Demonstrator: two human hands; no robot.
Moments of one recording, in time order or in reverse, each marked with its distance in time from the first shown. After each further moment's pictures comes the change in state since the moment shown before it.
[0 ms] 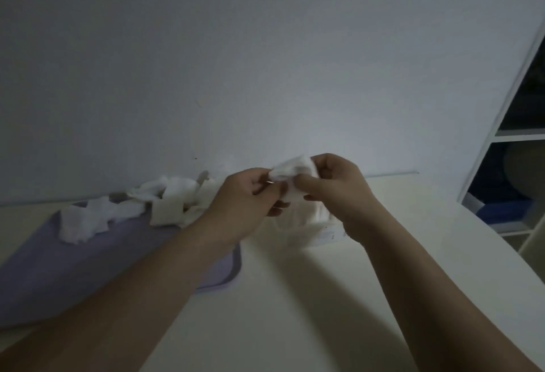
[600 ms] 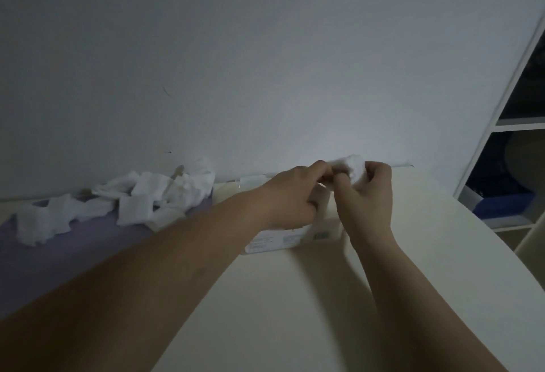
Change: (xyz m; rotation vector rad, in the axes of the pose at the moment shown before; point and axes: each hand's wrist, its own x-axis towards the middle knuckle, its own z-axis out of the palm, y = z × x) left_hand 0.065 -0.004 0.087 0.852 -0.480 0.246; right_hand 0.019 0.070 -0.041 -0.036 0.537 0.001
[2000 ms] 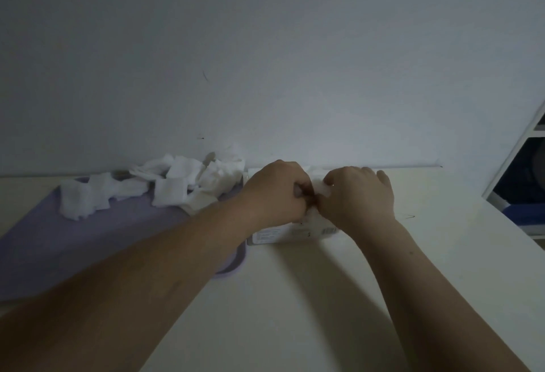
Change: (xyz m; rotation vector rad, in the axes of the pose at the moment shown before) left_hand -0.050 -0.055 -0.008 0.000 0.298 -0.073; right_hand -0.025 -0.023 0.045 -1.046 -0.353 -0.355
